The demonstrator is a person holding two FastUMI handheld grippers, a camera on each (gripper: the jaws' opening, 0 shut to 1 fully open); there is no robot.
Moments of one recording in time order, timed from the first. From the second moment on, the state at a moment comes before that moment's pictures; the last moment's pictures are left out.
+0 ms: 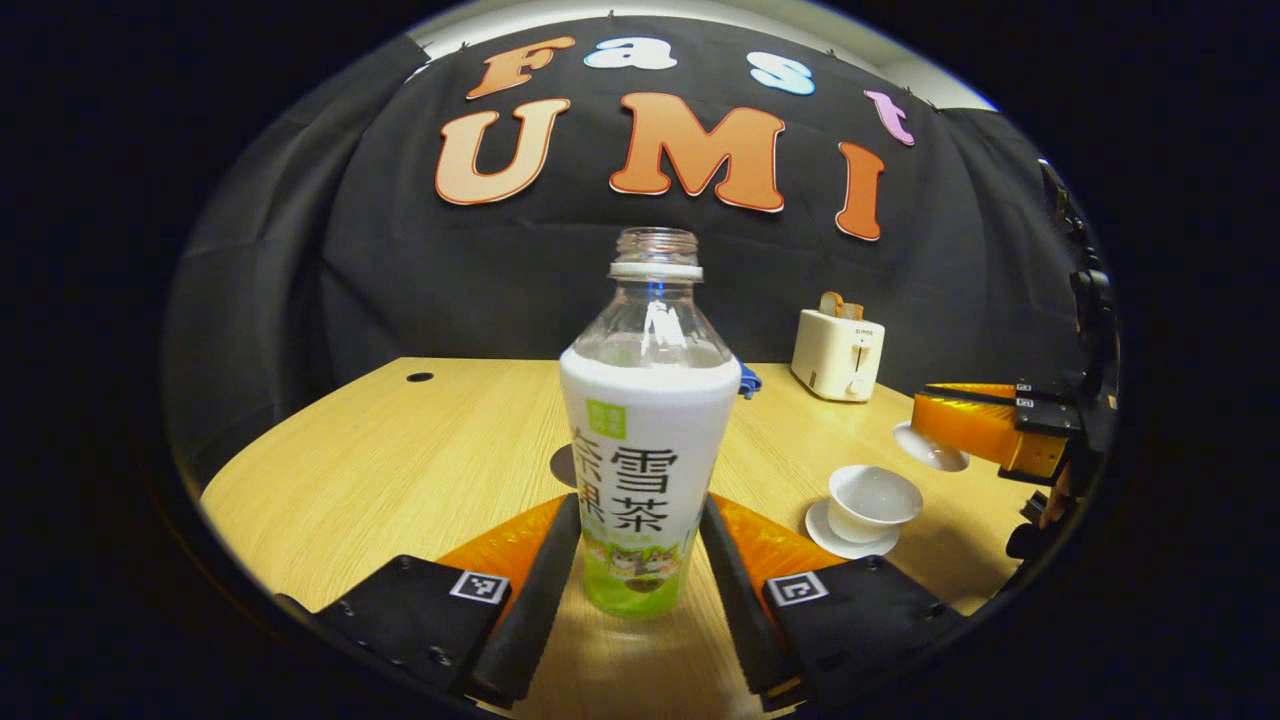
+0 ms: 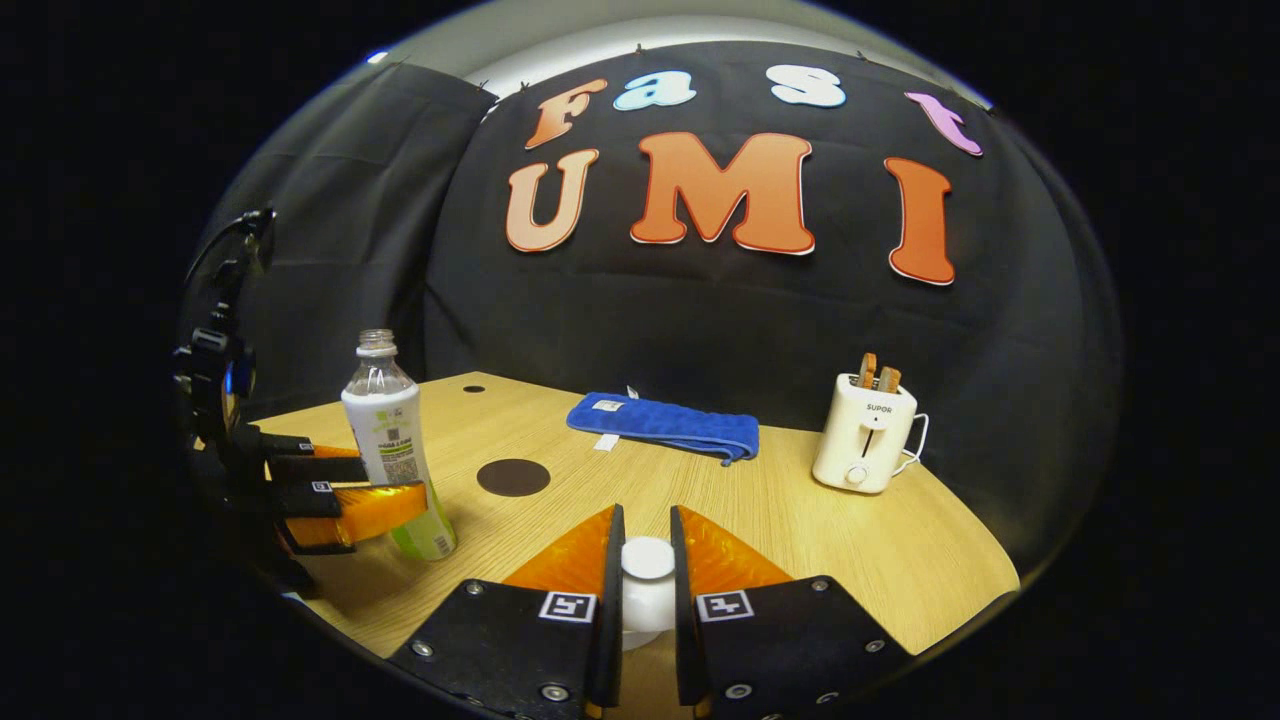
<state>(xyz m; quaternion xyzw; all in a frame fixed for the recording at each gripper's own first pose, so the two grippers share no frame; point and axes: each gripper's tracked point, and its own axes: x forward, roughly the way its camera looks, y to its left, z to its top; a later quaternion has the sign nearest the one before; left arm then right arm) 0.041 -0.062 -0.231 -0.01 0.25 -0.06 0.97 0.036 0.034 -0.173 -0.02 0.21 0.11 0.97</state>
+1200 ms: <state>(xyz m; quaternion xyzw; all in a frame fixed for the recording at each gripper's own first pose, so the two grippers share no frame) 0.079 -0.094 -0.228 0.48 0.19 -0.15 0.84 0.024 -0.054 -0.158 0.01 0.19 0.03 0.98</state>
